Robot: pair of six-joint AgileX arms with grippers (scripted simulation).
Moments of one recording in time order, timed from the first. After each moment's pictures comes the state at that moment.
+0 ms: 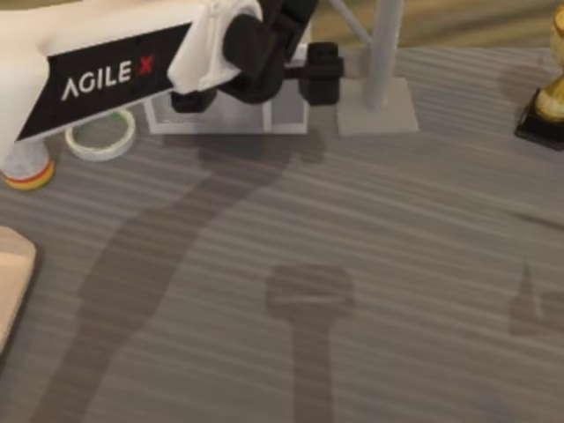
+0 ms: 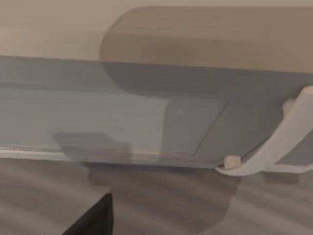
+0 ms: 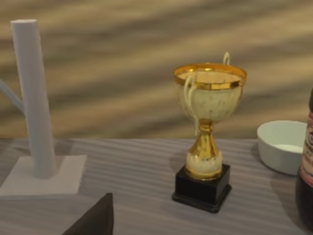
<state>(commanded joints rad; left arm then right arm) -0.60 2.09 1.68 -0.53 -0.36 -0.50 0.00 0.00 0.00 0.00 0.00 0.00</state>
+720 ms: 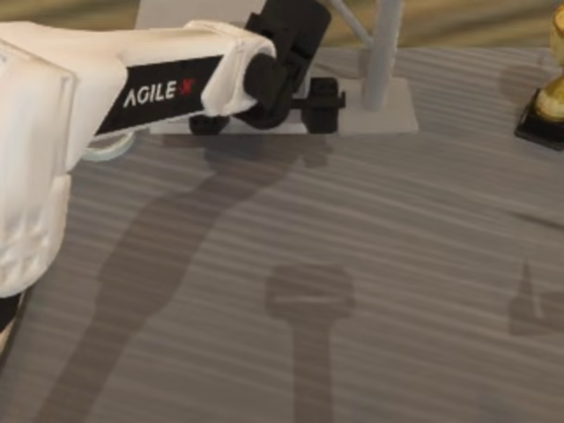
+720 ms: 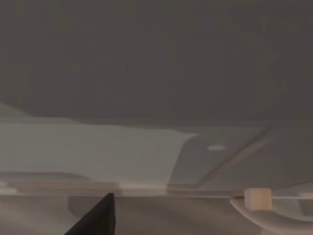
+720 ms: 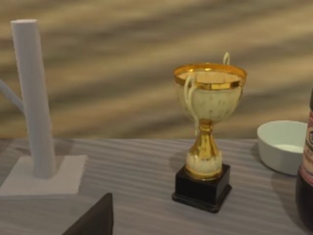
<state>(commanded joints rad) -0.55 2.30 1.79 -0.42 -0.33 -0.45 0.00 0.00 0.00 0.00 0.00 0.00</state>
